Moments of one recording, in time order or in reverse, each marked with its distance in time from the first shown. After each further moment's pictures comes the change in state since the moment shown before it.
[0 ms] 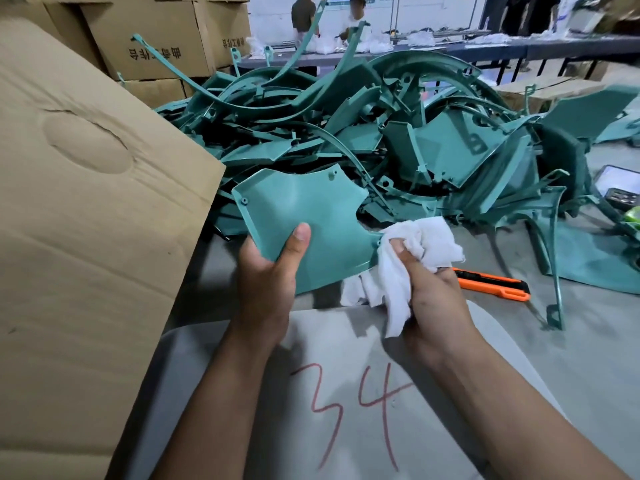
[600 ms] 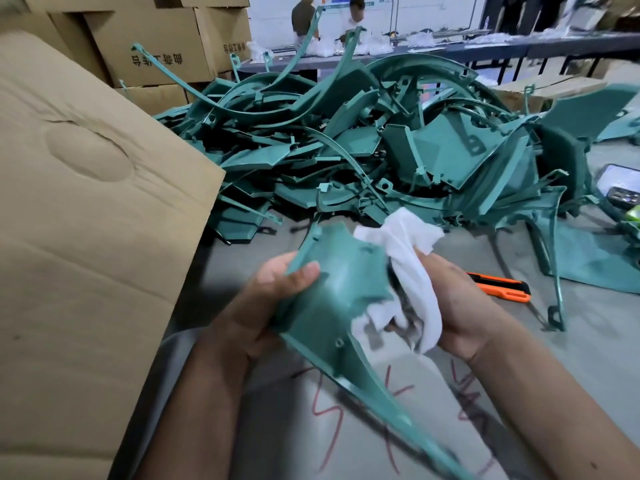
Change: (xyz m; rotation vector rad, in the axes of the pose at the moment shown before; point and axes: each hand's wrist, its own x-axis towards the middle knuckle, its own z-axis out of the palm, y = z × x) left_hand -0.001 0.016 -0.029 -0.232 -0.657 -0.562; right_hand 0.009 -0.028 -0.007 -0.303 -0.437 0.181
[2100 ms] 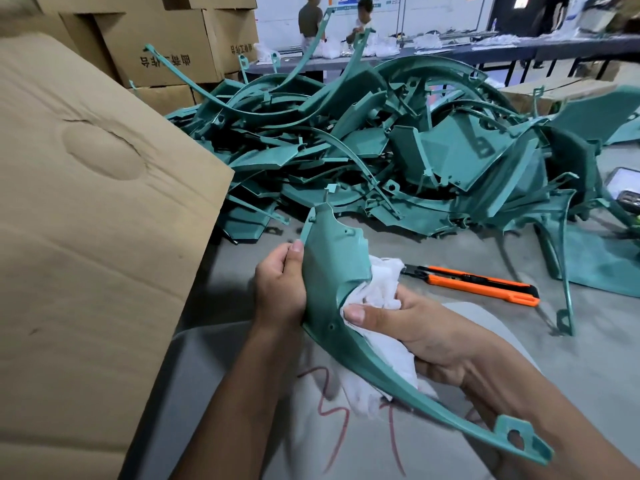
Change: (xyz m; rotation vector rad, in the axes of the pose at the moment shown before) left_hand 0.032 -0.023 0.014 0.496 0.811 0.304; right_hand -0.015 0.018 0.015 -0.220 -0.100 0.208
